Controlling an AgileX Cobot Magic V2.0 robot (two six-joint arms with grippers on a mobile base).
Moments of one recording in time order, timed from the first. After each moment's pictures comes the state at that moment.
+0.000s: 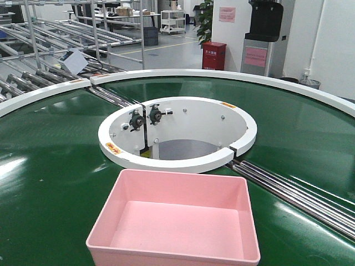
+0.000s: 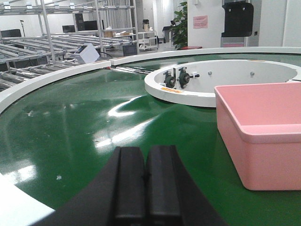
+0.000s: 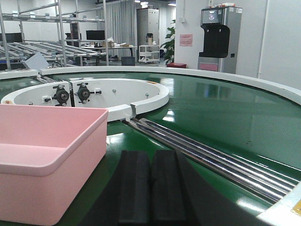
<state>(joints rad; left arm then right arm) -0.01 -0.01 0.03 0.09 0.04 -0.05 0.04 -0.01 0.03 -0.09 0.00 0.08</state>
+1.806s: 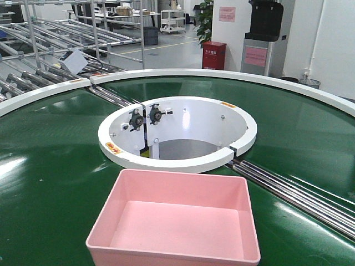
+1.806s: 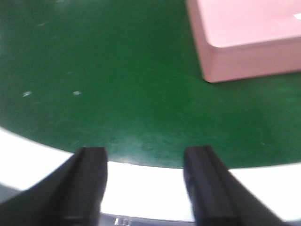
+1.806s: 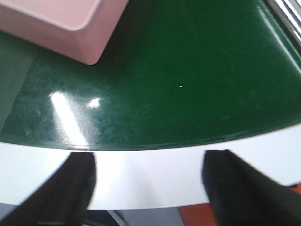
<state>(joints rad) -0.14 0.68 -0.73 -0.05 0.86 0.16 0.21 0.91 -0.80 -0.01 0.92 -0.13</state>
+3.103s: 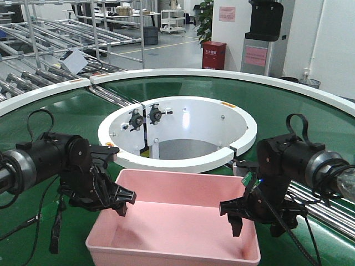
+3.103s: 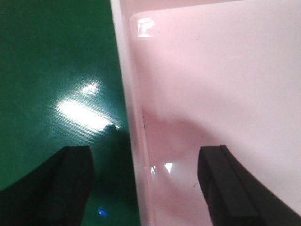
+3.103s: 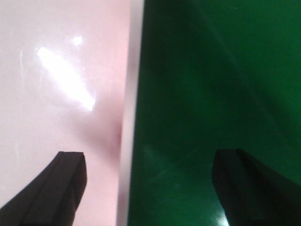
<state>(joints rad) -0.30 2.05 -1.73 -0.06 0.90 -0.07 0.28 2.04 -1.67 -0.06 1.08 0.32</state>
